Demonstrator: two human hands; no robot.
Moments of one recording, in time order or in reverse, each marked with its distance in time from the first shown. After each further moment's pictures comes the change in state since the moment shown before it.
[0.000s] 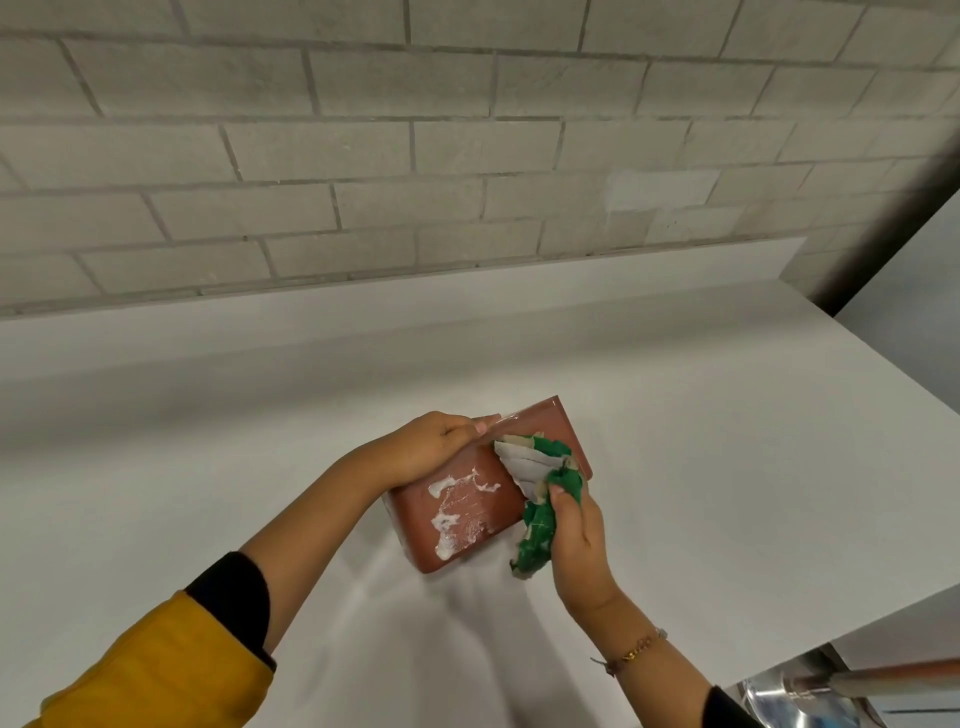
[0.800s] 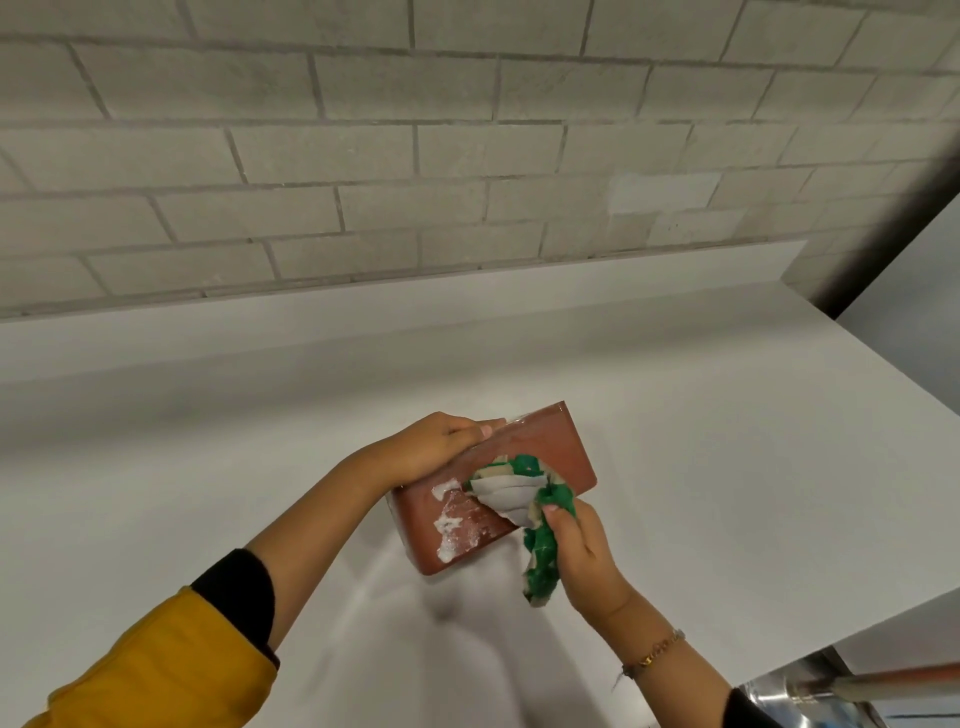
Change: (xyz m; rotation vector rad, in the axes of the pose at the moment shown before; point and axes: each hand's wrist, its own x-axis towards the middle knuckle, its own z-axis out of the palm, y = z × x) left_hand -0.003 0.002 0.000 -0.129 -0.005 -0.005; right_hand -0.004 -0.003 -0.007 -0.106 -0.199 -0.005
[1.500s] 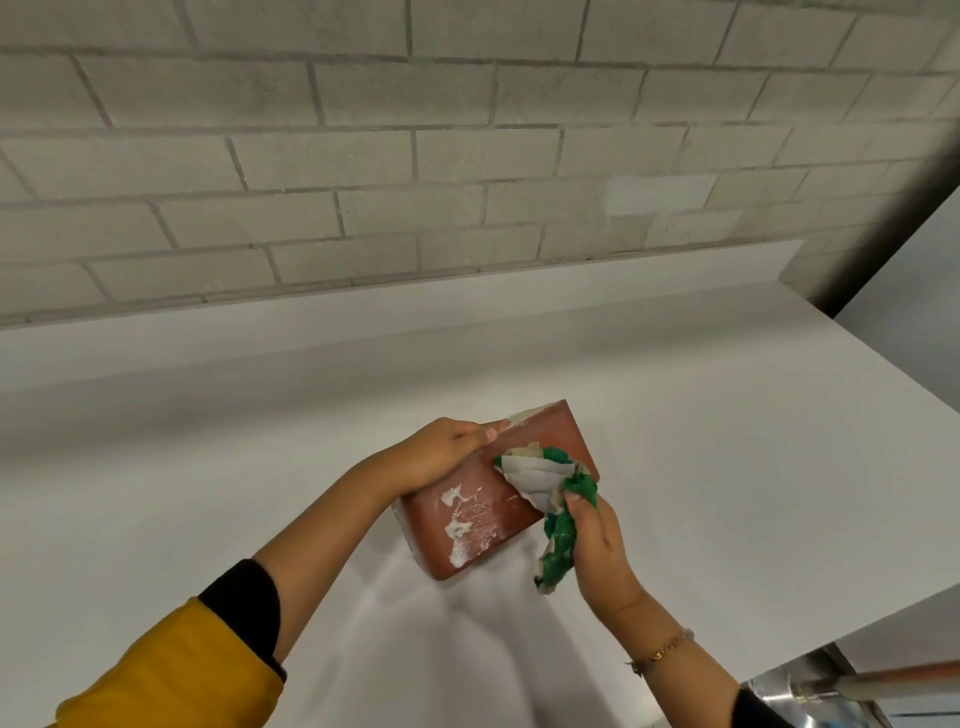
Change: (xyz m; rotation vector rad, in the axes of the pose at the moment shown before) left_hand 0.005 -0.003 0.008 0.009 0.038 -0.009; right_hand 0.002 0.006 -0.010 0.072 0.127 0.045
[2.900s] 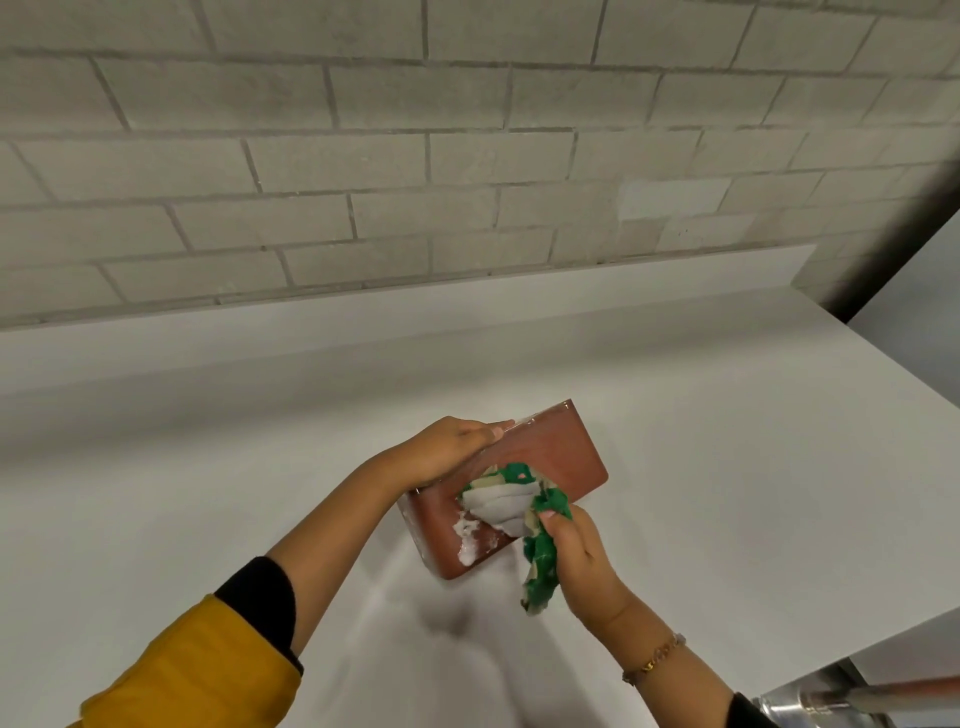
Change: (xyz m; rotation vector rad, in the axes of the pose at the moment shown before) left_hand 0.002 0.000 -0.008 -0.011 0.007 -0.021; right_hand -0.003 -0.006 0.026 -0.087 -0.145 0.045
